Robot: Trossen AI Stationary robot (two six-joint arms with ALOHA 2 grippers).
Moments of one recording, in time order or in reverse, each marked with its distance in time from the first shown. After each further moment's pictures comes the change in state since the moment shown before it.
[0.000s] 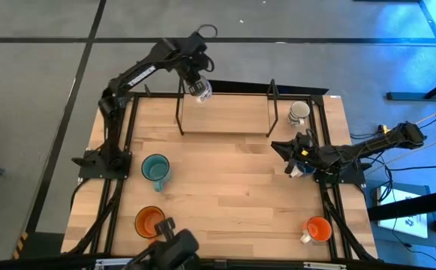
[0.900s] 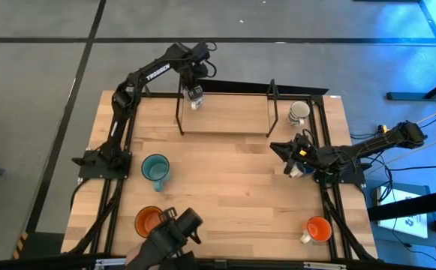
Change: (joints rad) left arm 0.088 0.195 -0.021 -0.044 0.020 0.071; right arm 0.000 0.032 0.000 0.001 0.000 0.047
